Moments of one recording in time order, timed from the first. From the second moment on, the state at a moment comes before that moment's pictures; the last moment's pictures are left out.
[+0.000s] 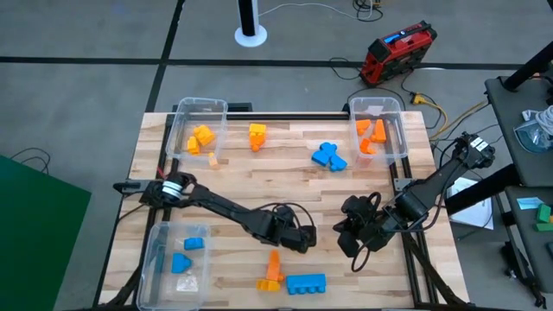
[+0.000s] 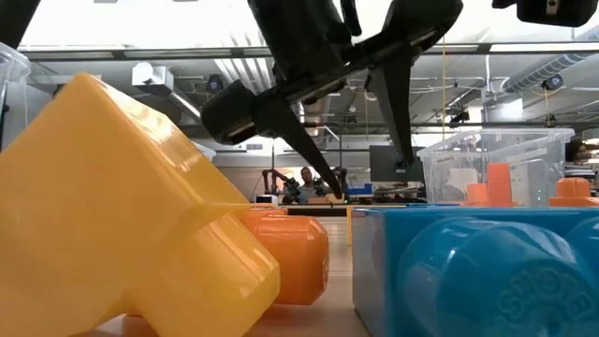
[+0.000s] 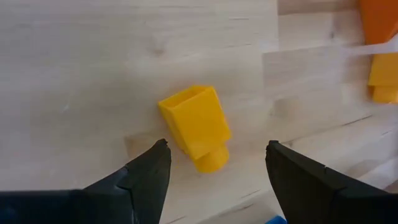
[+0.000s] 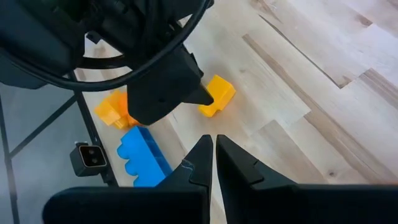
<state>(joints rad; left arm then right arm) -0.34 2.19 1.75 -0.68 -0.25 -1.77 0.63 1.33 1.13 -0.78 0.39 1.21</state>
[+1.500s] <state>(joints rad) -0.31 2.30 1.76 -0.69 -0.29 -1.50 0.63 1.33 1.12 -0.78 0.39 1.21</state>
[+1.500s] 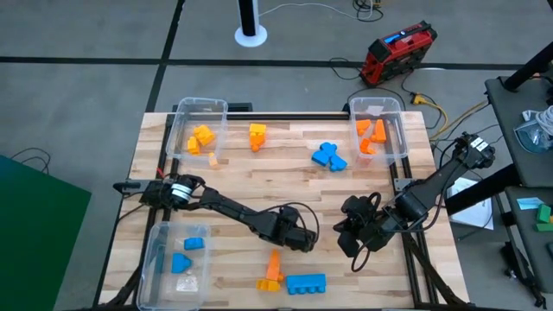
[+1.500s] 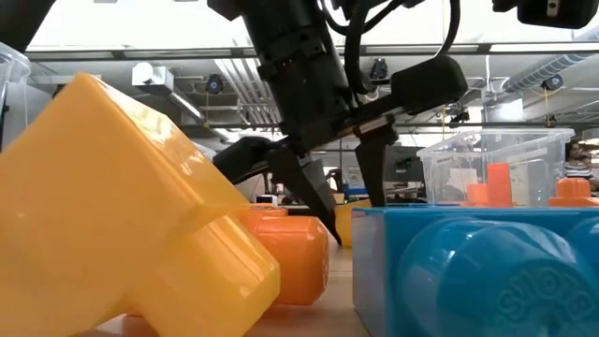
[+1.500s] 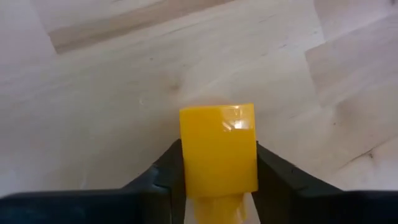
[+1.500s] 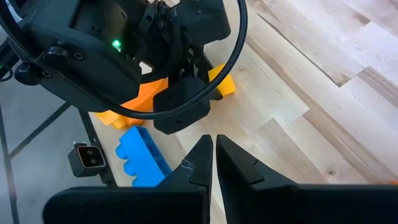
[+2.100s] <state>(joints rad) -0.22 2.28 2.27 -1.46 -0.26 -1.08 0.61 1.33 1.12 -0.80 0.39 1.20</state>
